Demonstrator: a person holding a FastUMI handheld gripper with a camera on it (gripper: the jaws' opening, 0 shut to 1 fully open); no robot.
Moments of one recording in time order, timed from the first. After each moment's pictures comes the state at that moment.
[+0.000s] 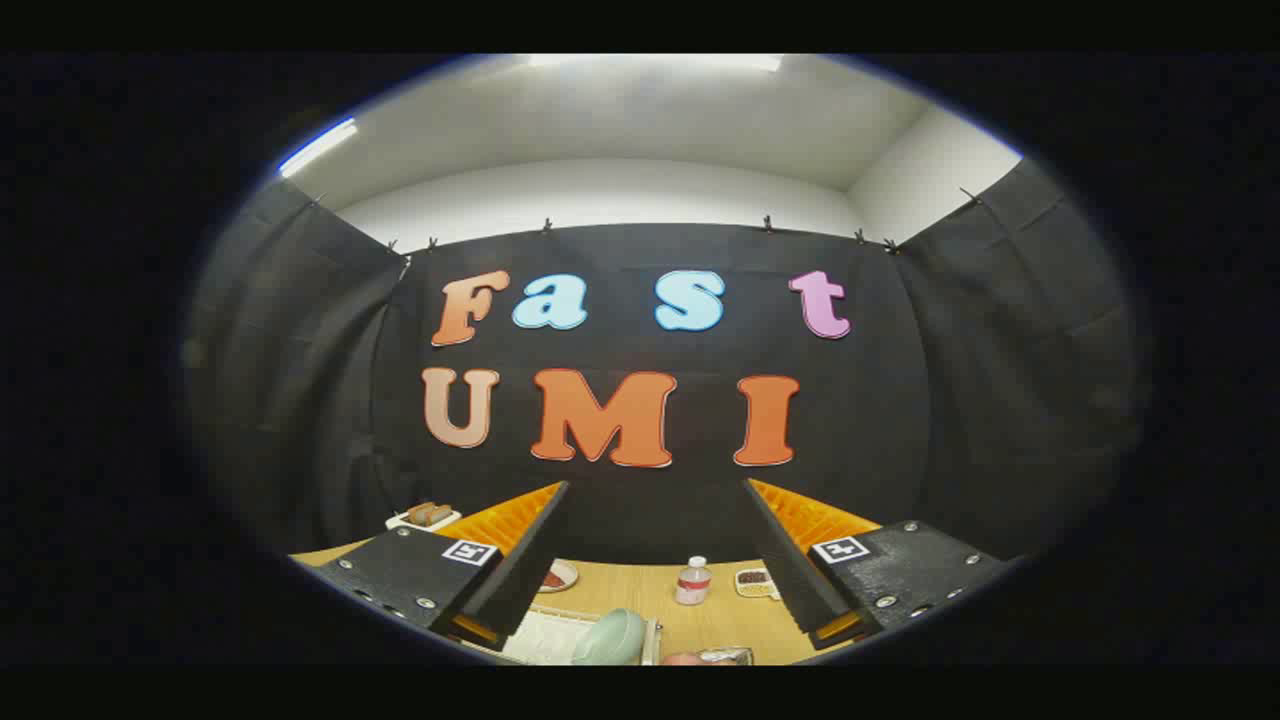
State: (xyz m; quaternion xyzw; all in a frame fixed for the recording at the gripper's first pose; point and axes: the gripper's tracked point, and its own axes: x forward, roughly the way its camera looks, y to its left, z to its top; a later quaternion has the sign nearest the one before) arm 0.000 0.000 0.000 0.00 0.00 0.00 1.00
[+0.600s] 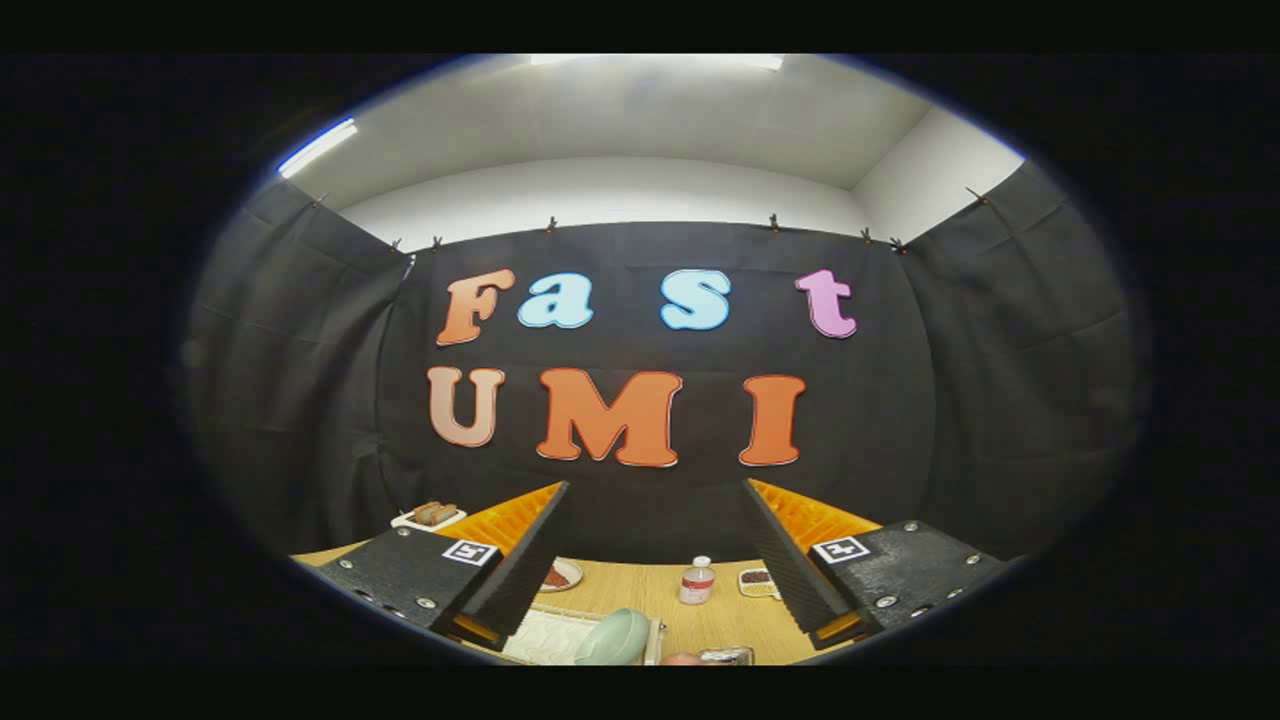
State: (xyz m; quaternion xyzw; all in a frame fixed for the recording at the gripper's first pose) arm 0.005 0.000 0.002 0.00 0.01 0.00 1.00
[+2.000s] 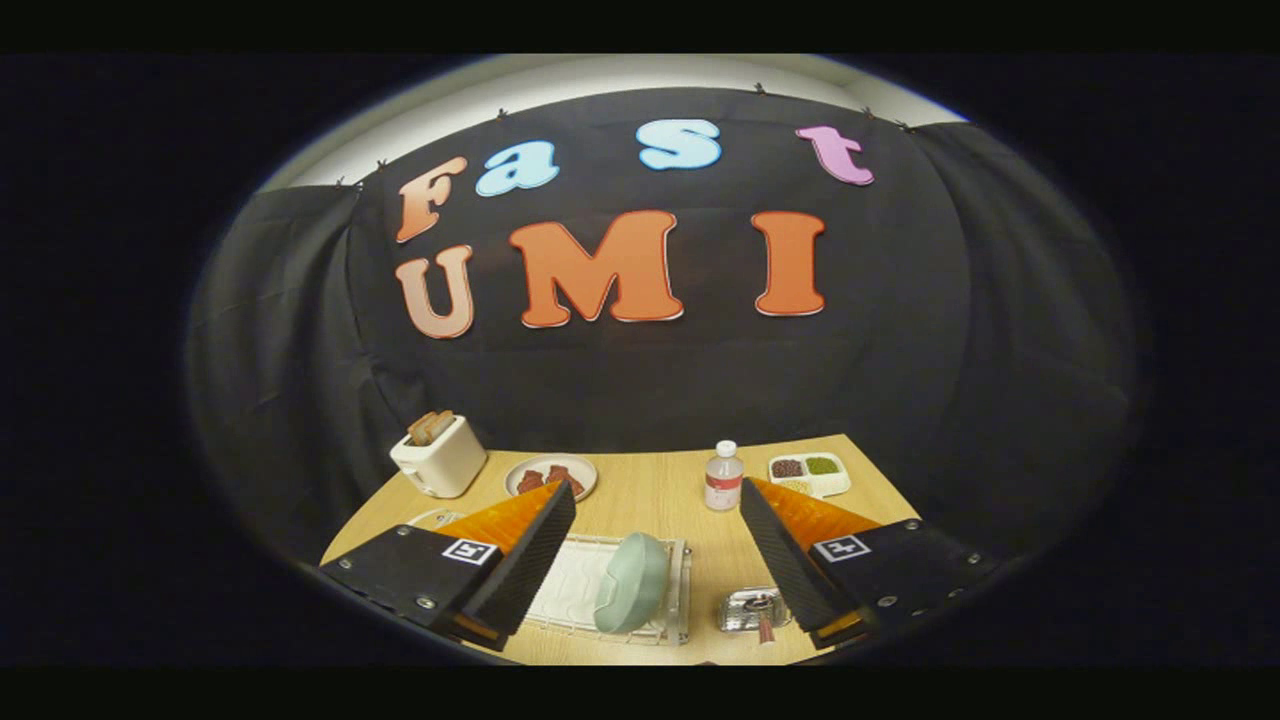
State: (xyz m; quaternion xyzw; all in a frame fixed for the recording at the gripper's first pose) arm 0.041 0.004 -0.150 0.04 0.28 0.02 0.96
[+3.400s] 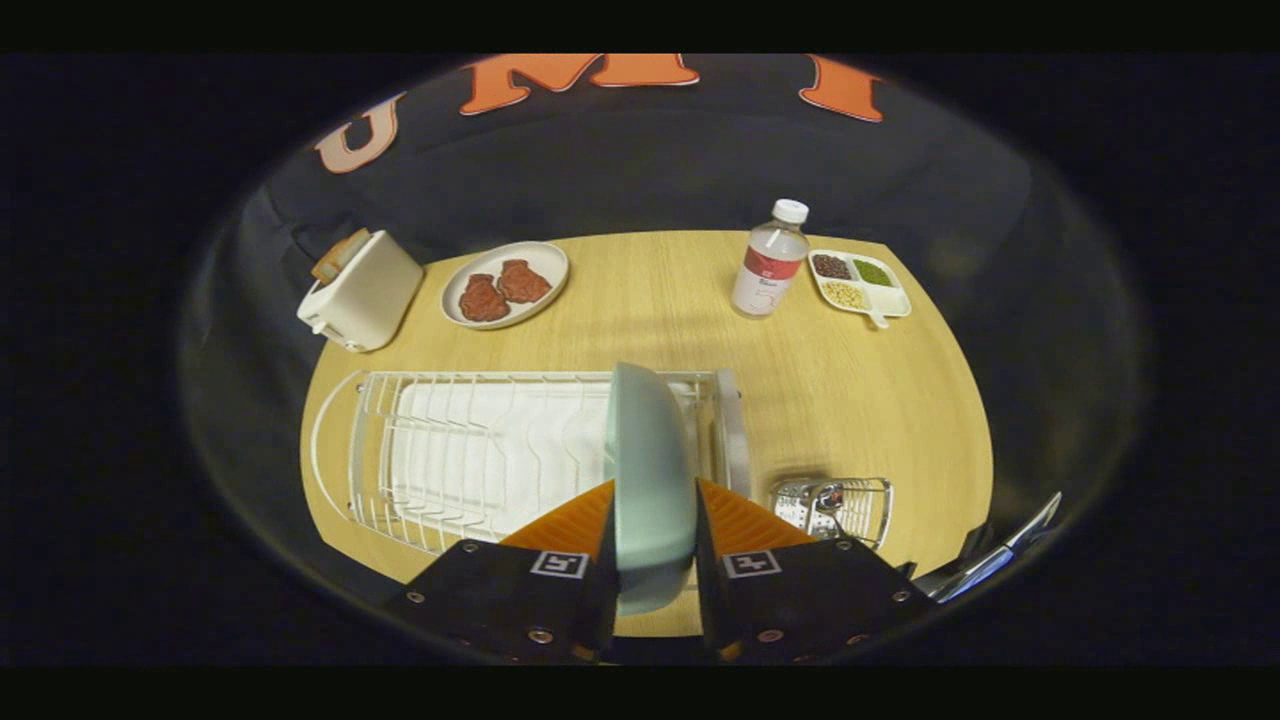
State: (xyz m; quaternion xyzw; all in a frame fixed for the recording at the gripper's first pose) arm -0.006 0.048 -0.345 0.00 0.63 -0.01 0.78
